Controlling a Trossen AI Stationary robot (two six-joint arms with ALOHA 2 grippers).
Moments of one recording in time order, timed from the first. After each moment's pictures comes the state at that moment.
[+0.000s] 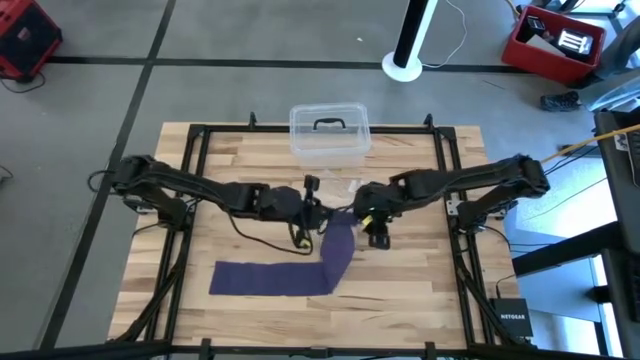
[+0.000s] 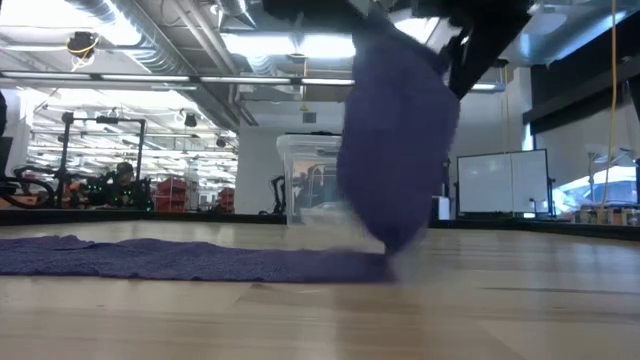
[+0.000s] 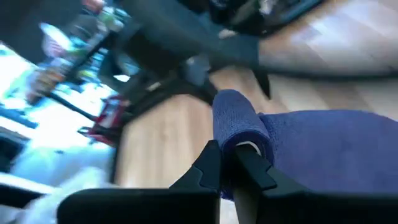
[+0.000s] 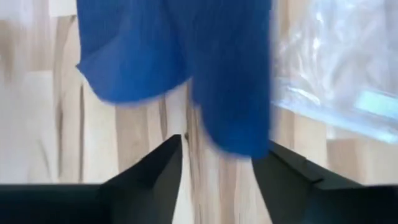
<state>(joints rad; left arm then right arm) -0.15 1.55 1.17 -0.01 -0.32 0.52 0.10 1.44 1.24 -0.94 -0.05 0.19</state>
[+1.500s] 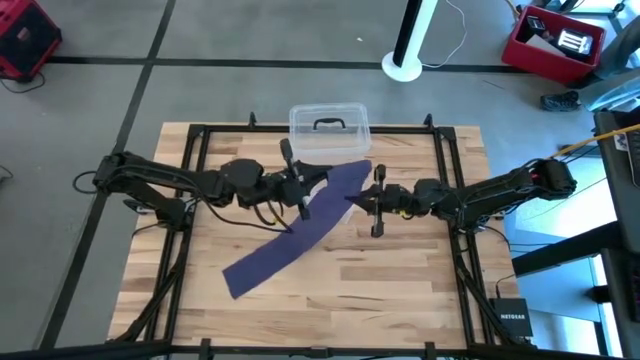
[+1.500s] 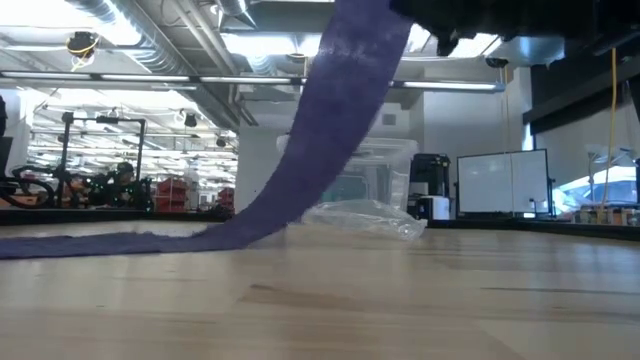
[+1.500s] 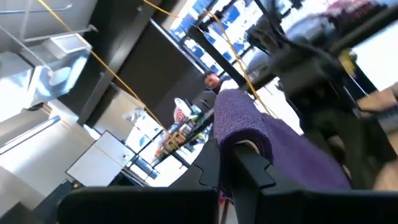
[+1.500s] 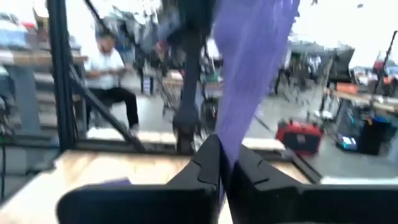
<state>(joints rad) -0.14 1.40 1.19 0.37 -0.45 0.84 0.09 1.20 0.49 0.81 0.14 -0.13</state>
